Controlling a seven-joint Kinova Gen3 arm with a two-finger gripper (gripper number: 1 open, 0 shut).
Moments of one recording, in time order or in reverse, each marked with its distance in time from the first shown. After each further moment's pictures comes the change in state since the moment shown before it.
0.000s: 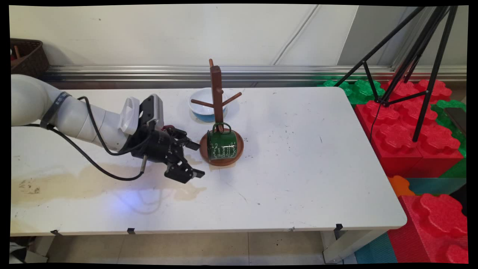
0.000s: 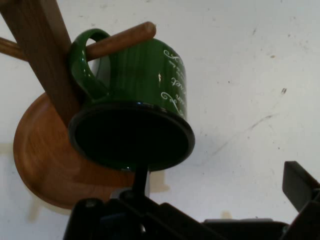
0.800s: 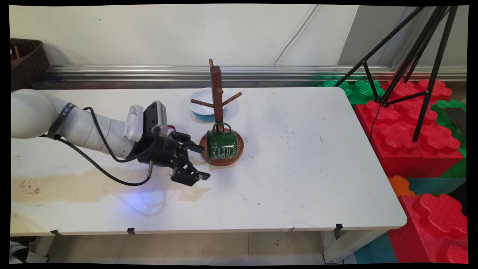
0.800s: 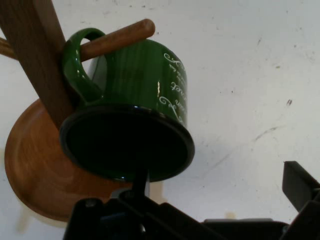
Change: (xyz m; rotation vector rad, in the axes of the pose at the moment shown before) arm -0.011 0.006 0.017 0.013 0.044 -0.022
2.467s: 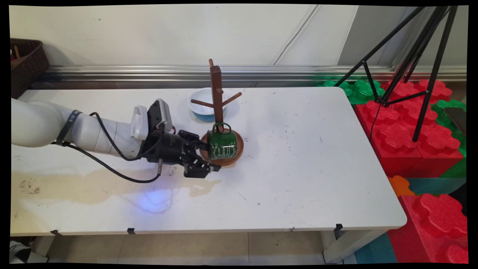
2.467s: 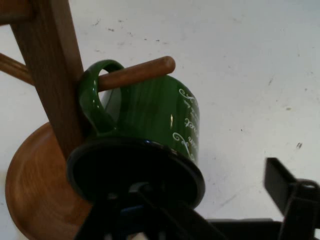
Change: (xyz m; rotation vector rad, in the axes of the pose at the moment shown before) arm -0.003 0.002 0.015 0.024 0.097 -0.071
